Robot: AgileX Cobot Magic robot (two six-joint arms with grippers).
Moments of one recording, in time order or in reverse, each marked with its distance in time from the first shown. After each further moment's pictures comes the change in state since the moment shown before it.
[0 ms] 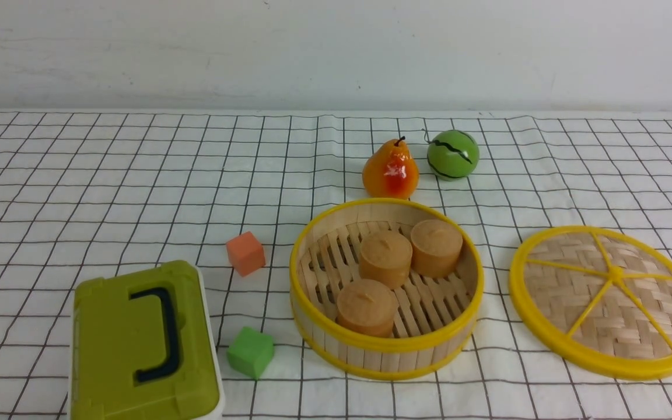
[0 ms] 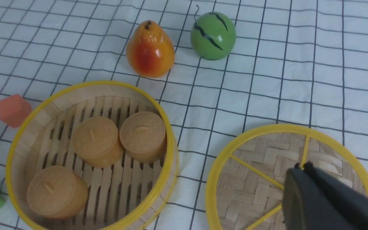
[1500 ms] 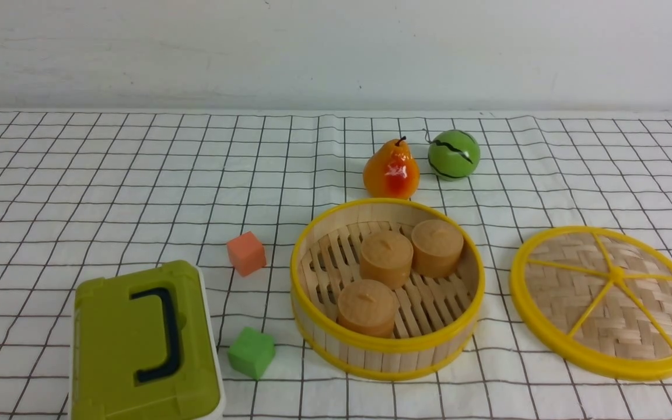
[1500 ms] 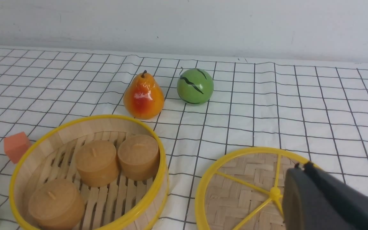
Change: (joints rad) right arm 0.002 -0.506 0.421 0.006 -0.236 0.005; left arm 0.000 0.000 0.000 0.000 0.000 0.000
